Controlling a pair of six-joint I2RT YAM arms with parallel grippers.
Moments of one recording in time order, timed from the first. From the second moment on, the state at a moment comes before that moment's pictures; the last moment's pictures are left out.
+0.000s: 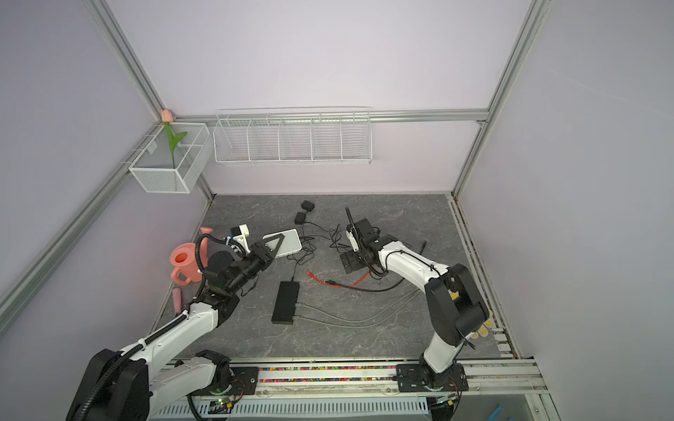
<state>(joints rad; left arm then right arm) -0.40 1.11 0.44 0.64 0.31 -1.12 0.57 1.64 1.13 -0.54 0.00 0.15</state>
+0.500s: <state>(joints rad) -0.77 1.34 0.33 0.73 -0.21 -1.23 0.65 1.27 0.68 -0.23 -0.27 0.48</state>
